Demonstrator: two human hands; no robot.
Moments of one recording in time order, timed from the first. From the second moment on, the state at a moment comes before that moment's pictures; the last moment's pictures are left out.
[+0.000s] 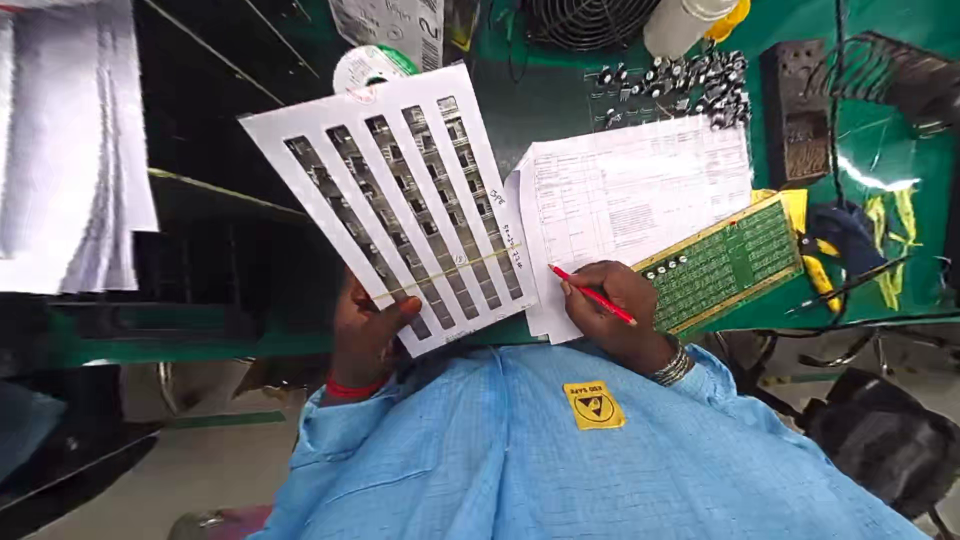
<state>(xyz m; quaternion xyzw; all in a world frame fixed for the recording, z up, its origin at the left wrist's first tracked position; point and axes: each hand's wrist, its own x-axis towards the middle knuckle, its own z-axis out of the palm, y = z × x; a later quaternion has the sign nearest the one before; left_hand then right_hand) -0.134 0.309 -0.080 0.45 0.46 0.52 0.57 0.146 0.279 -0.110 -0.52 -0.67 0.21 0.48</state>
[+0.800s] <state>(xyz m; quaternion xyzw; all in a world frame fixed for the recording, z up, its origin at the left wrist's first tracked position) -0.135 0.309 -0.081 0.45 0.46 0.52 0.57 0.145 0.280 -0.113 -0.52 -0.68 0.19 0.47</state>
